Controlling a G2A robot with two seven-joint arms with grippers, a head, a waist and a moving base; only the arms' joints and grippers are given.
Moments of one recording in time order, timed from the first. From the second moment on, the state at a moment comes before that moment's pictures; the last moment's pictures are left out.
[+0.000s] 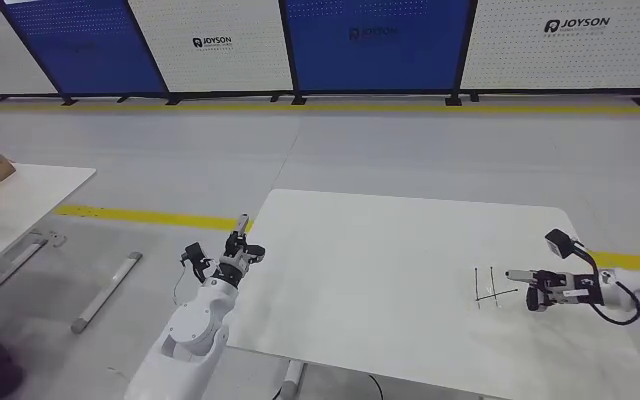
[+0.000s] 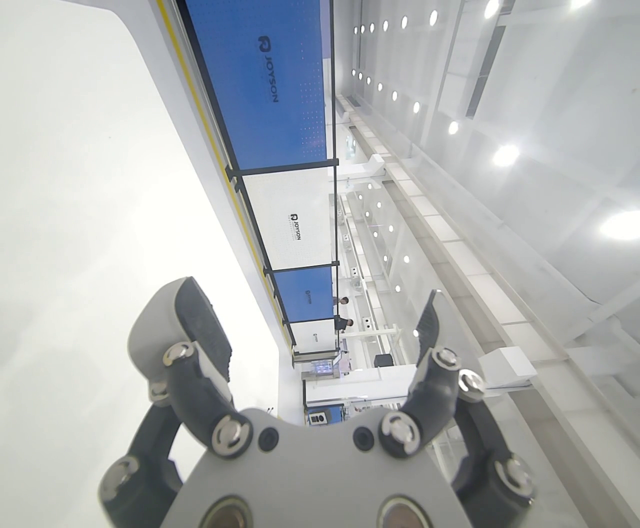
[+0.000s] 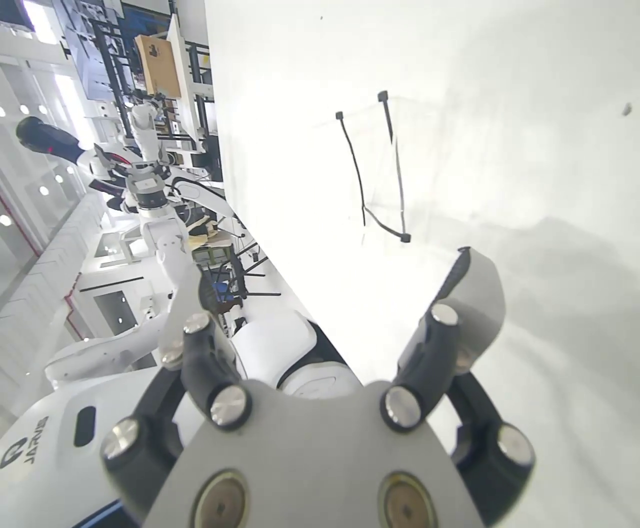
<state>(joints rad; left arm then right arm) 1.73 -1.15 -1.60 -1.80 -0.42 0.00 0.00 -0.62 -0.87 0.77 -0.70 0.36 -0.26 1.39</state>
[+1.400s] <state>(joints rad) 1.73 -1.15 -1.60 -1.80 -0.42 0.00 0.00 -0.61 -0.91 0.76 -0.63 0.27 -0.34 1.30</state>
